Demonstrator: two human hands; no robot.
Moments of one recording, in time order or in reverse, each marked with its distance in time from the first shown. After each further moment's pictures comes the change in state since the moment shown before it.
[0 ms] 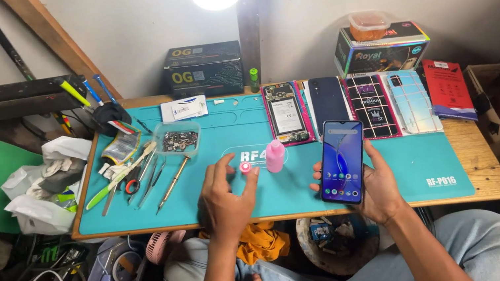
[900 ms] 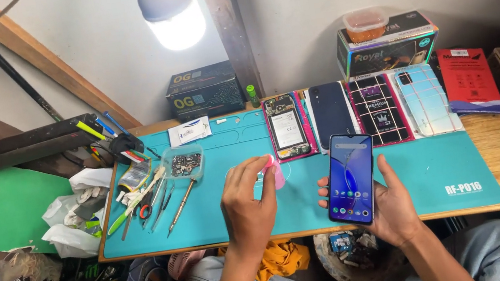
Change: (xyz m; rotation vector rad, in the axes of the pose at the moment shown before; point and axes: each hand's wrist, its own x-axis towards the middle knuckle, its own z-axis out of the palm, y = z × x) left_hand 0.031 0.099 0.007 0.020 -0.088 0.288; right_hand -0.010 -0.008 -0.011 0.011 -0.106 0.043
